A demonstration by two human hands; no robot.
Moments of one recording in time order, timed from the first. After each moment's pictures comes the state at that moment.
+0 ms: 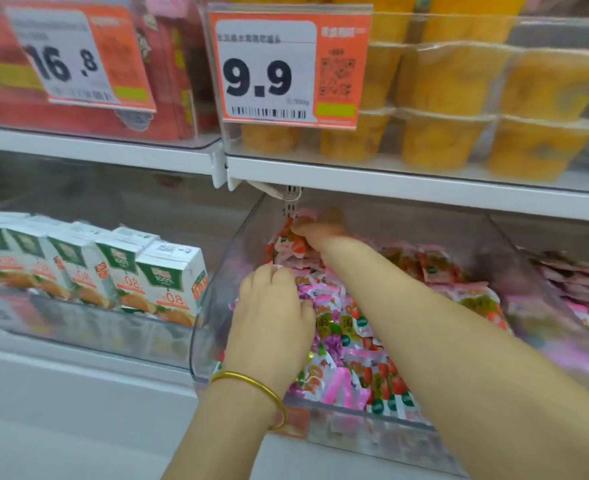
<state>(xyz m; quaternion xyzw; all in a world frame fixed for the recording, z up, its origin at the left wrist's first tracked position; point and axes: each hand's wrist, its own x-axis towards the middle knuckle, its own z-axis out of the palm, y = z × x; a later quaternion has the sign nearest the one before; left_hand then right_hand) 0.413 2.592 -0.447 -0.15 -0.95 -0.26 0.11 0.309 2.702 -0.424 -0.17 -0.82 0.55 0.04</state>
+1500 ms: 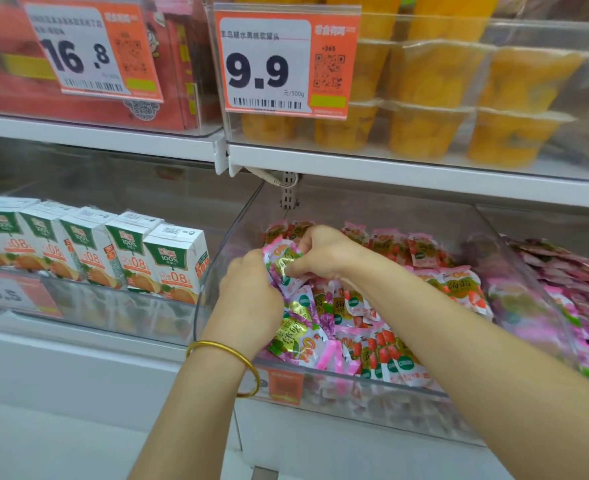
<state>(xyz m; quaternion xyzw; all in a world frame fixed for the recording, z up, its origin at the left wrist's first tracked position) 0.422 2.572 -0.429 -0.06 -0.93 -0.37 -0.01 0.377 2.700 -0.417 -0.06 -0.91 0.39 -0.07</state>
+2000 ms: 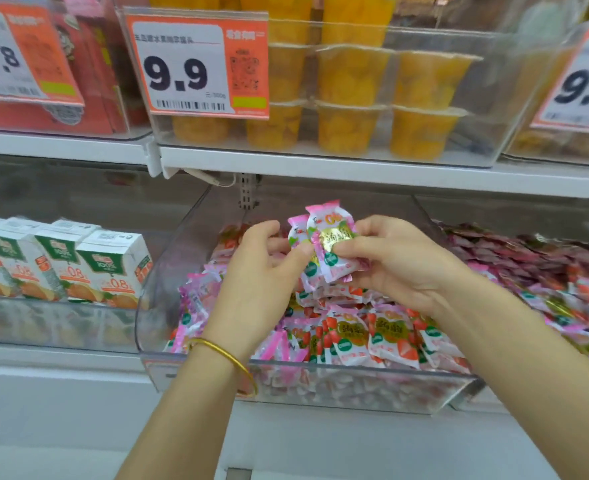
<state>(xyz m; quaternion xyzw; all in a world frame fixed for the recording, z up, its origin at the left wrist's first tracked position) 0.458 2.620 -0.403 -0.17 -0.78 -0.61 -0.01 0.479 2.776 -0.386 -0.11 -0.68 0.72 0.01</state>
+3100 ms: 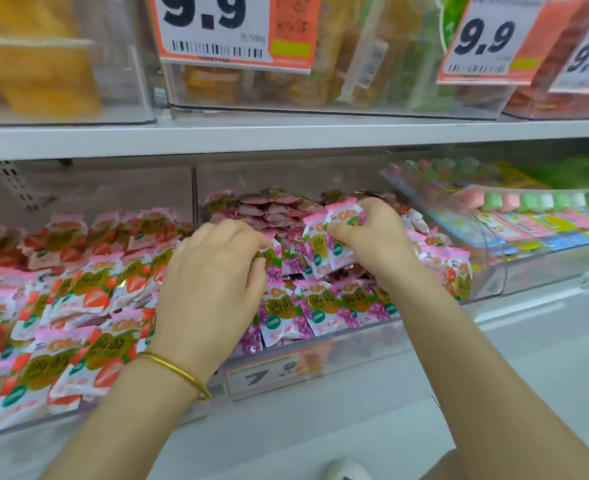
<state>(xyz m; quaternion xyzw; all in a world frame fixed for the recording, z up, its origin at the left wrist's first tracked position) 0.517 2.823 -0.433 -0.44 -0.85 -0.25 0.18 0.587 2.997 -0.413 -0.35 -0.82 0.39 0.23</state>
